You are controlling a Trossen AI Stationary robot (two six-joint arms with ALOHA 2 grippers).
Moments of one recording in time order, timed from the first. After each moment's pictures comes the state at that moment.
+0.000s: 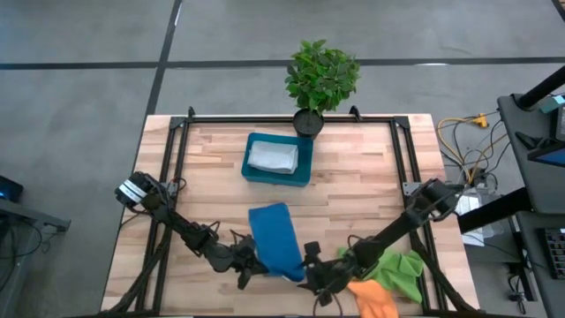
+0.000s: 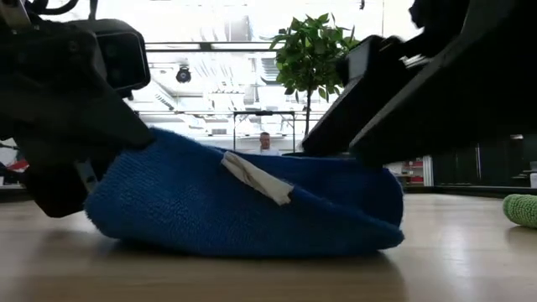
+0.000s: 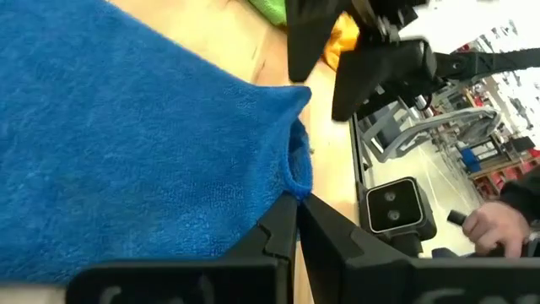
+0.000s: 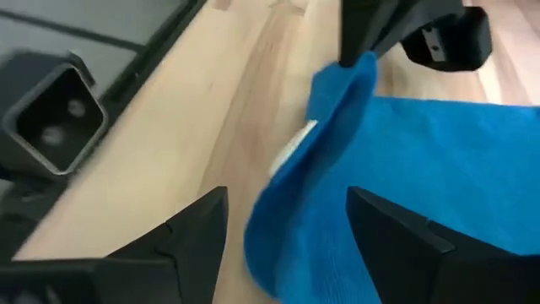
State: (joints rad) left arm -0.65 1.83 0.61 0.85 -0.33 -1.04; right arm 0.66 2.00 1.04 0.31 0.39 0.15
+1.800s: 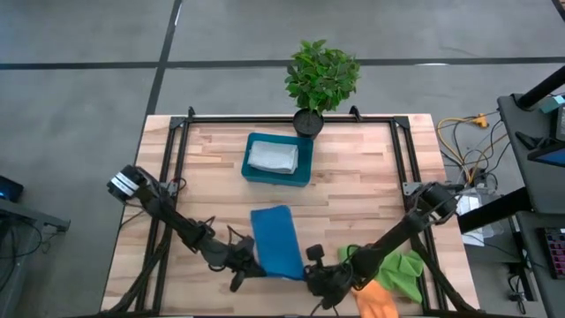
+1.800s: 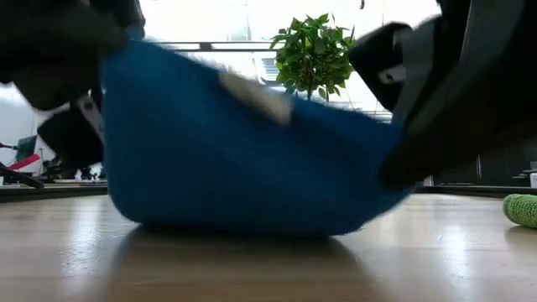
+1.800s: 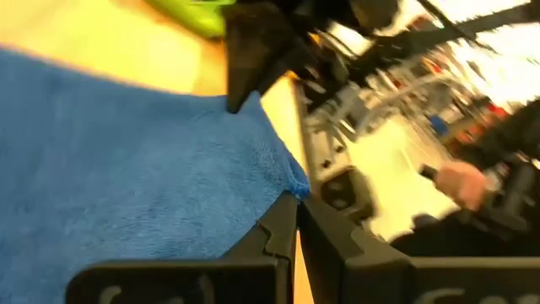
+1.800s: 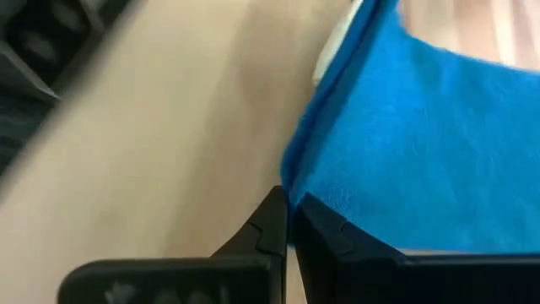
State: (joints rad) left arm -0.65 1.72 0.60 0.86 -0.21 -0.86; right arm 0.70 2.00 1.17 -0.04 0.40 0.19
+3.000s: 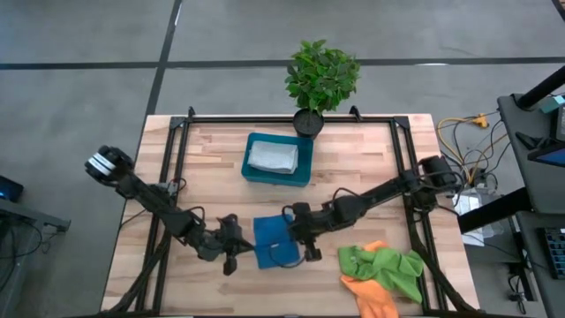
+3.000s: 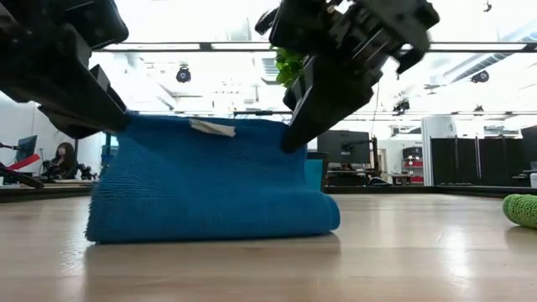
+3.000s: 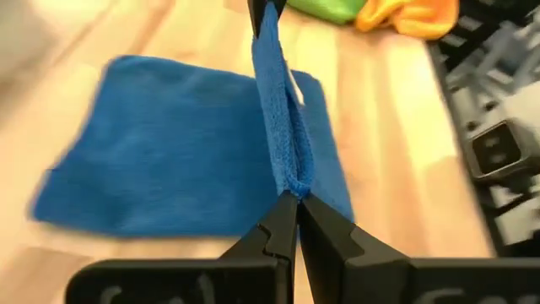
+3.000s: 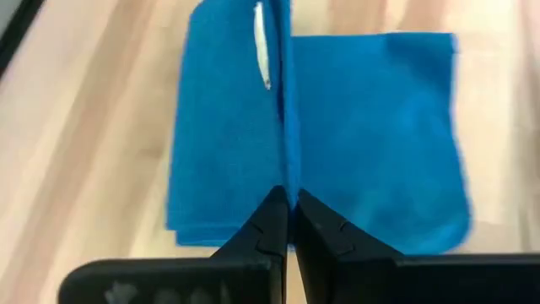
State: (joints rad) left arm -0.65 1.42 0.56 0.24 -0.44 -0.73; right arm 0.28 1.85 1.16 -0.19 -0.03 0.09
